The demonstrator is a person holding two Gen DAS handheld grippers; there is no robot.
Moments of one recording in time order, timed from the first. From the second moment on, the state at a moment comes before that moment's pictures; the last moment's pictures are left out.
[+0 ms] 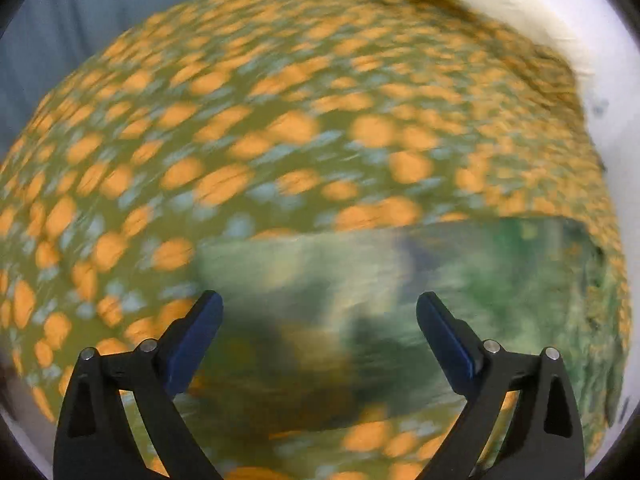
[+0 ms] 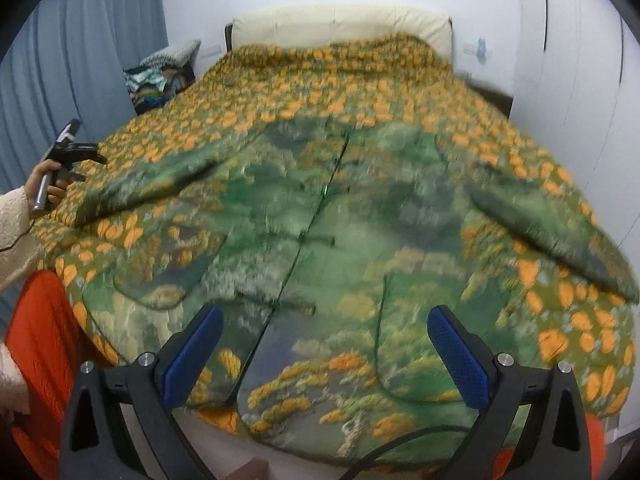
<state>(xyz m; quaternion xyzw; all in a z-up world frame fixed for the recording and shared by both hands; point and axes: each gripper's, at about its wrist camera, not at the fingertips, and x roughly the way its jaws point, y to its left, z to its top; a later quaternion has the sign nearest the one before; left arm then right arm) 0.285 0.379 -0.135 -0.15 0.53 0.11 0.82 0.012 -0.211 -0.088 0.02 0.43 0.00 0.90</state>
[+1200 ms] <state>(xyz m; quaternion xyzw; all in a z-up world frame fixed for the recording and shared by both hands) 0.231 0.404 -0.102 0.01 0.48 0.28 0.83 0.031 -0.223 -0.079 0.05 0.43 0.00 0.90</state>
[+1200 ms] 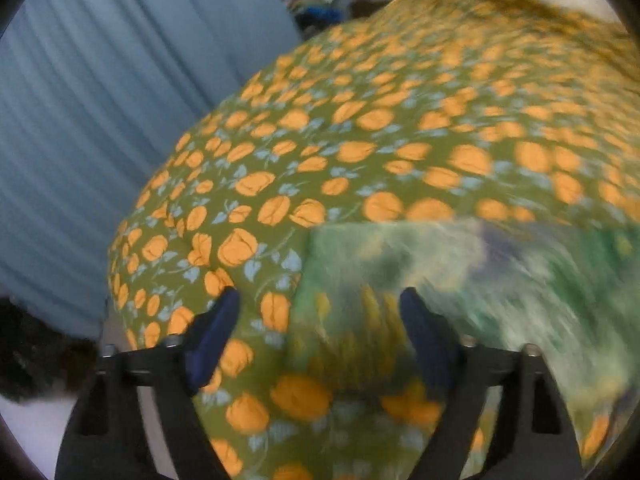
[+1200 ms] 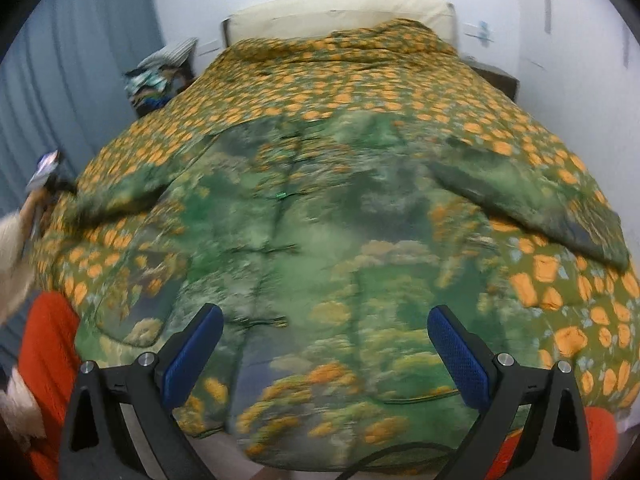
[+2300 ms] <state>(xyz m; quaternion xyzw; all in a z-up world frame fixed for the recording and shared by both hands) 0.380 0.184 -0.199 -0.11 0.56 0.01 0.82 0.231 -0.336 -0.196 0.19 0.54 0.02 0.82</state>
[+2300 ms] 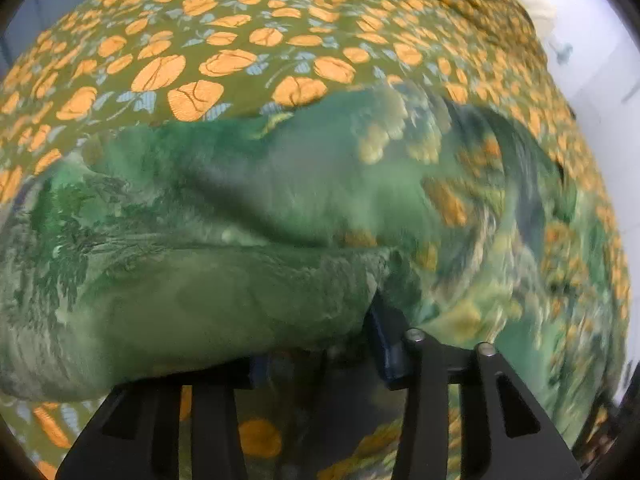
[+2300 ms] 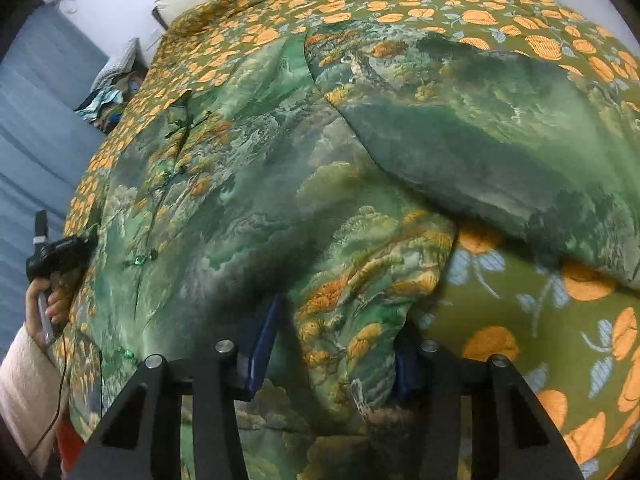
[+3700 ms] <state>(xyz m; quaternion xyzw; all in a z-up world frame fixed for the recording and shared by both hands) 0.273 0.142 -0.158 0.01 0.49 -0.01 0.87 0.186 -0.389 -0.192 0.23 0.53 -0.02 0.81</state>
